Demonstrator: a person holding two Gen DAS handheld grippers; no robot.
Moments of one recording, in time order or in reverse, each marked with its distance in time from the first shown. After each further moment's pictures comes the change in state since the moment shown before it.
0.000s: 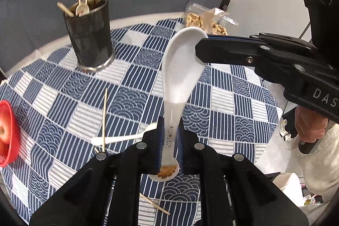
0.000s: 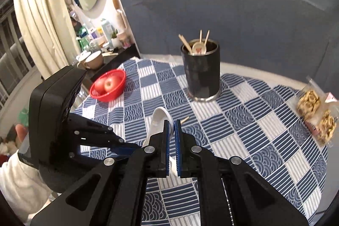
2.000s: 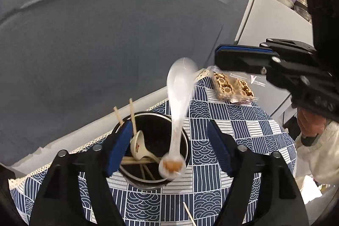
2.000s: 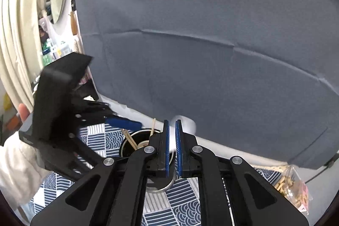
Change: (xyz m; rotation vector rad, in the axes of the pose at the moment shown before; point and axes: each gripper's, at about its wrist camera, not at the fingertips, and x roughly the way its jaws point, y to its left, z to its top) left arm 0.036 0.166 0.200 0.140 -0.183 -0.103; right arm 0.108 -0.069 0.201 -0.088 -0.080 -0.223
